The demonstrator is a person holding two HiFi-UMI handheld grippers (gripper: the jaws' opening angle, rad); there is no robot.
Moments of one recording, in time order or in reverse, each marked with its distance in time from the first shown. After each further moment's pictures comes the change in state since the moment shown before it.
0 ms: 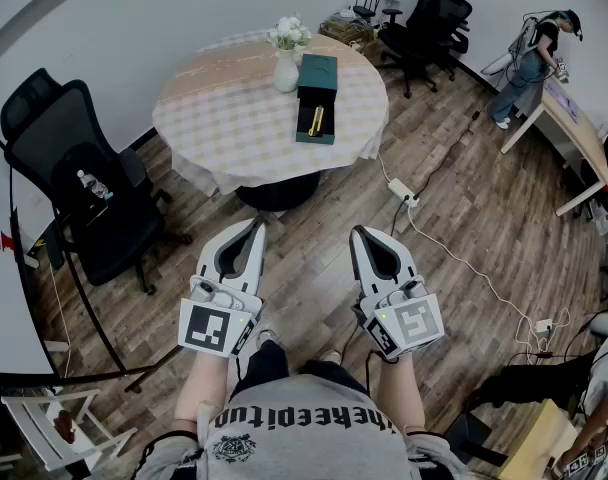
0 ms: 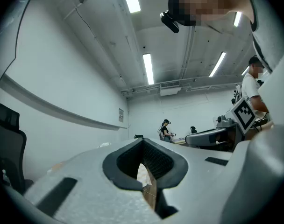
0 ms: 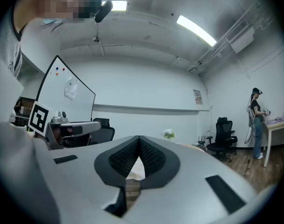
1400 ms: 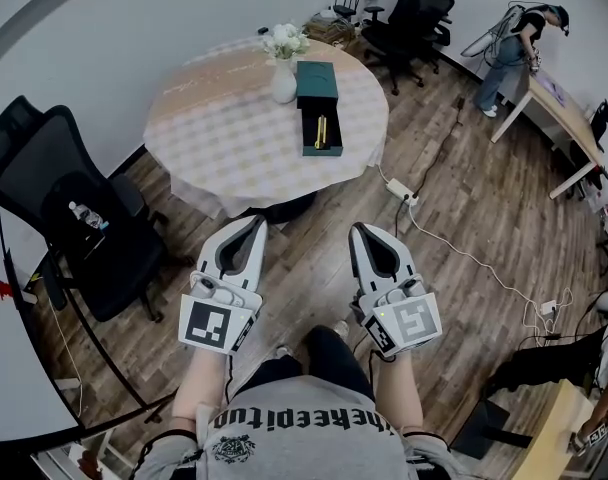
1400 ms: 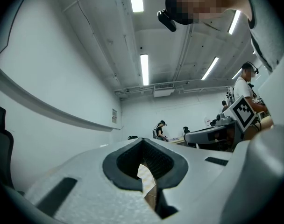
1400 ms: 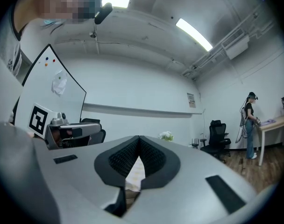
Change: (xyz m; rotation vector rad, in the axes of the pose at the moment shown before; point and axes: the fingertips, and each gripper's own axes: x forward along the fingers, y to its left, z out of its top) left arm 0.030 0.091 -0.021 0.011 -0.026 -0.120; right arm 0.087 0.020 -0.007 -0.012 -0.033 -0.112
